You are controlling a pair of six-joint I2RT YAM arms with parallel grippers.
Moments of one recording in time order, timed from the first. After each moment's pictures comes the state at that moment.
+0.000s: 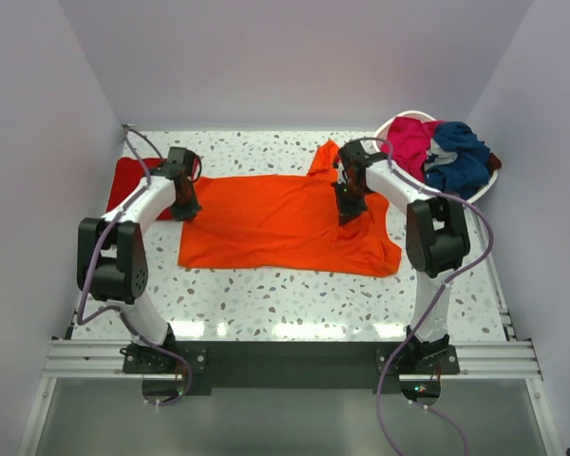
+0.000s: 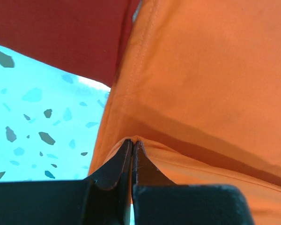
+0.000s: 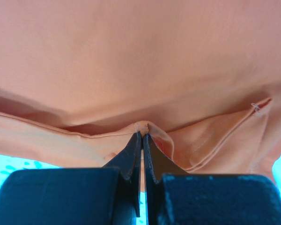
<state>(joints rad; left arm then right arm) -0.12 1.75 1.26 -0.70 -0.21 -0.43 0.33 2.02 1.56 -0.87 -0.10 0.19</state>
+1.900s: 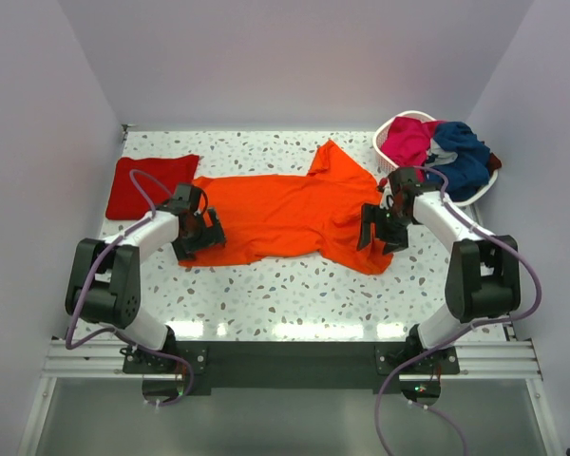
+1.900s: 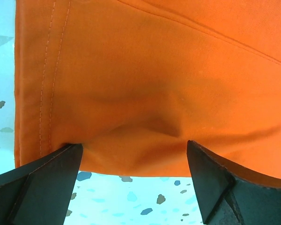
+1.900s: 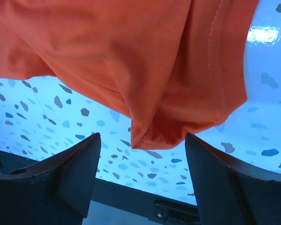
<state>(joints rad) -0.17 1.57 0.88 -0.52 0.00 -0.59 0.13 1.60 1.11 -0.86 -0.24 0.23</state>
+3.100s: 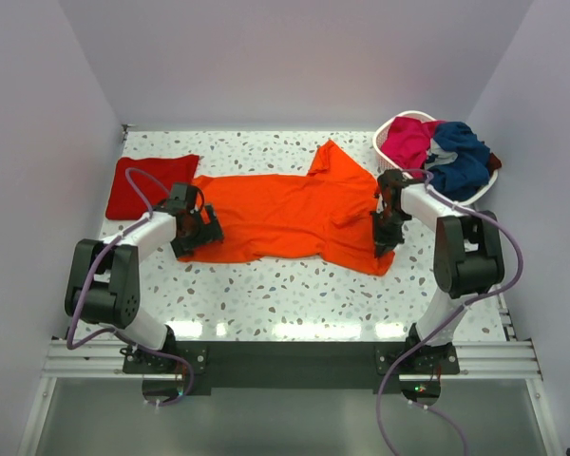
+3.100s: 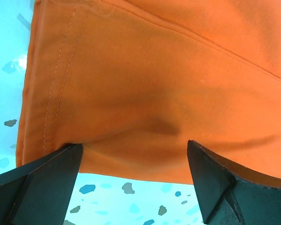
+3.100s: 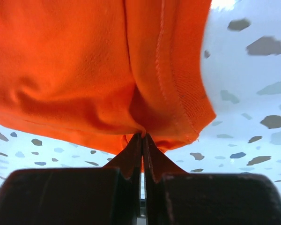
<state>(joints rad) -0.14 1.58 0.86 -0.45 -0.02 -0.56 0.15 1.78 1.16 -0.90 -0.07 0.23</state>
